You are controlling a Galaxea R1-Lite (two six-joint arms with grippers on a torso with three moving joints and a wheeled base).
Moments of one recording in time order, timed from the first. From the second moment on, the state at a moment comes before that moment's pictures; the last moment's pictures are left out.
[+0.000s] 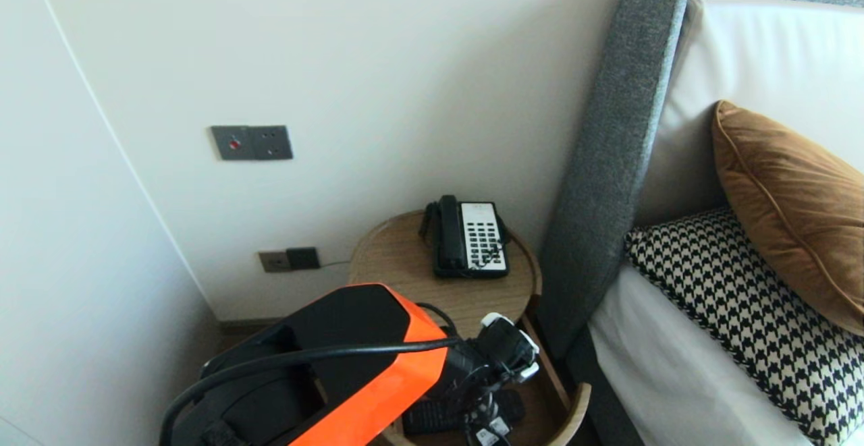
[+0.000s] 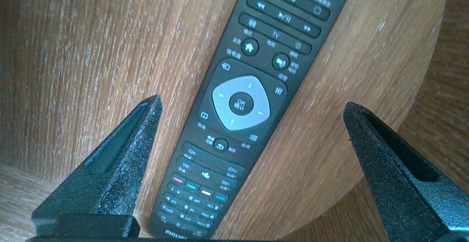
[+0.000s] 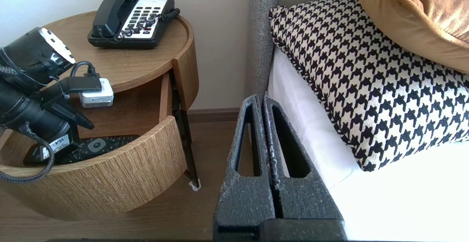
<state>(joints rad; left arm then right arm) -0.97 2.58 -1.62 0.17 0.09 0.16 0.01 0.00 0.00 0.01 0.00 -0.01</state>
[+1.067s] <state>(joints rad) -1.00 2.60 -1.62 0.18 0.20 0.29 0.01 0.00 0.00 0.01 0.00 -0.01</state>
